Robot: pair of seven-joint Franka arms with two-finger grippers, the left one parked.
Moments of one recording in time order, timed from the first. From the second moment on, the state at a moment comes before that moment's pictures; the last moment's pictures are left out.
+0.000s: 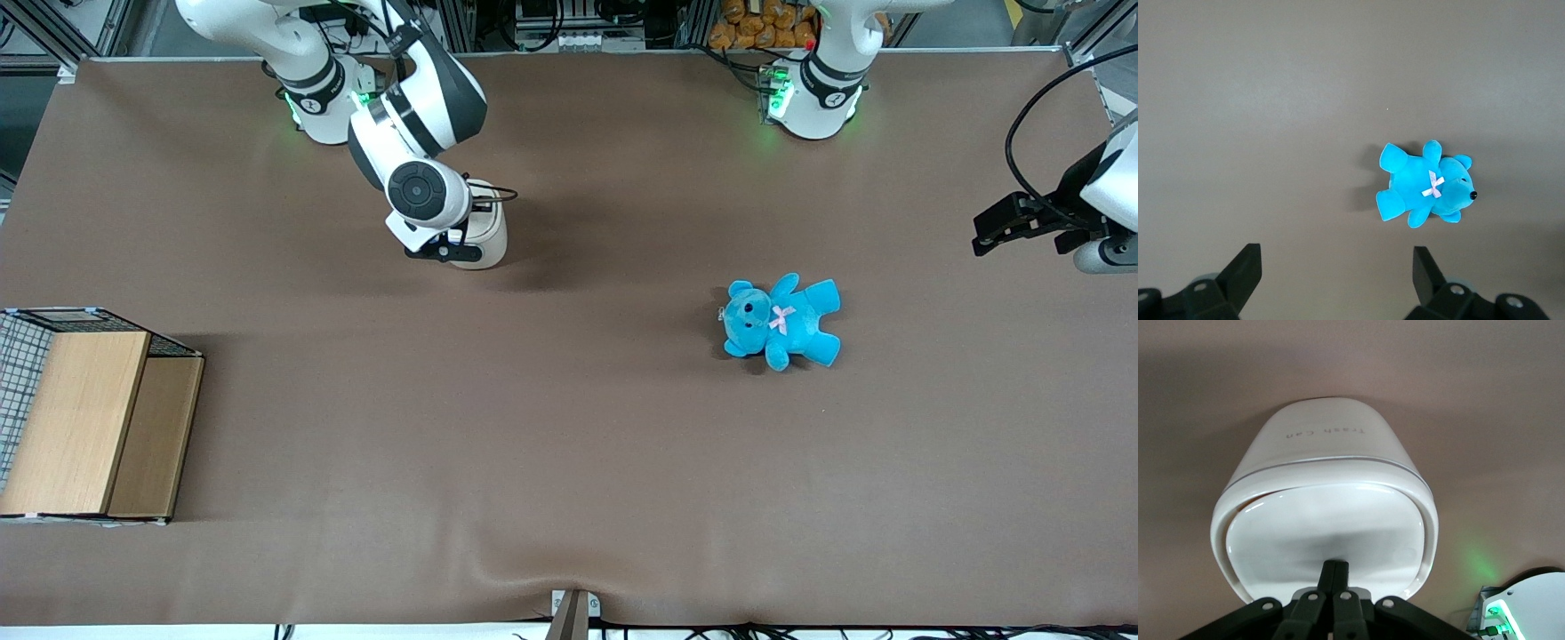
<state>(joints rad) 0.66 0.21 0.01 -2.11 0.27 1.87 0.59</state>
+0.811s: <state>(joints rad) 0.65 0.15 0.00 -2.13 0.28 1.82 0.59</state>
